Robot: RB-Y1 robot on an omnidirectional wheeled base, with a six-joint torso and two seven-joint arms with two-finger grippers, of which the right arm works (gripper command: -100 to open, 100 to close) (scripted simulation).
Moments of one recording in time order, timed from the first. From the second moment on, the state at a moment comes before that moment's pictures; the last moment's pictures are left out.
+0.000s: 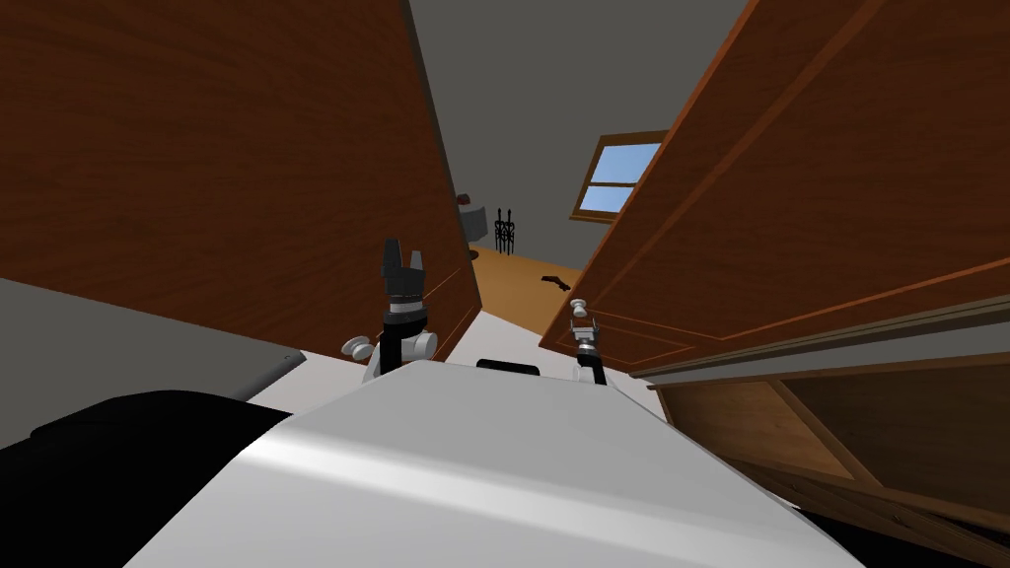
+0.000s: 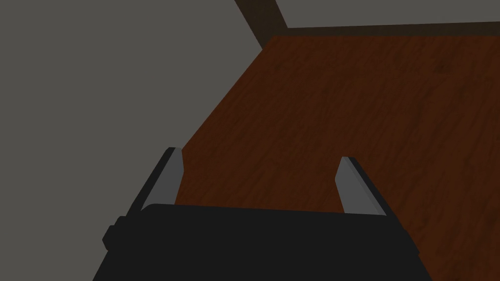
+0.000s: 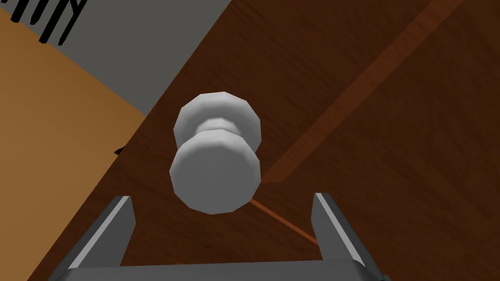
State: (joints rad) arm -0.02 -0.28 0.09 -0.70 -0.39 -0.85 -0.91
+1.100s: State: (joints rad) arm -0.03 -0.27 0.16 -0.74 -0.50 -0.83 -1.19
